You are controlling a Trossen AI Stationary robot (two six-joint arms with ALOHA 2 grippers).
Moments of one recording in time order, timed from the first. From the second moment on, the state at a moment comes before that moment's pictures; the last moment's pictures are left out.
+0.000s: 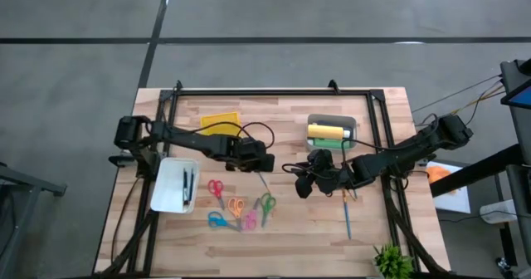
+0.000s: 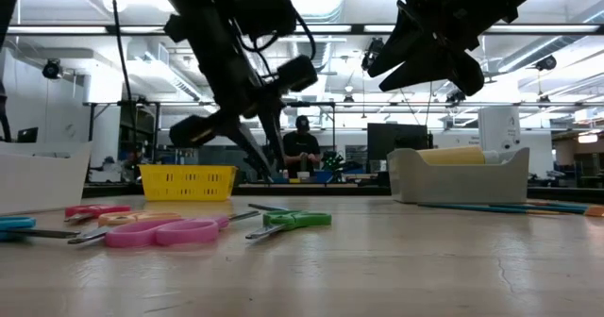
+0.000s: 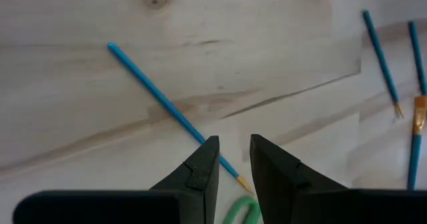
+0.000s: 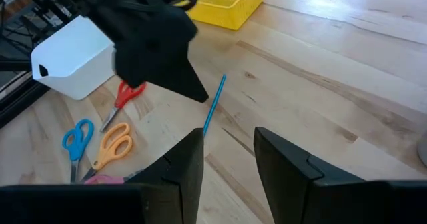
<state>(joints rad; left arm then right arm) 0.02 1.77 1.09 -0.40 -0.02 -1.40 0.34 1.41 0.81 -0.12 0.65 0.97</state>
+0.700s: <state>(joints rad) 0.02 1.85 1.09 -0.42 -0.01 -1.86 0.34 1.41 0.81 -0.12 0.65 0.97</state>
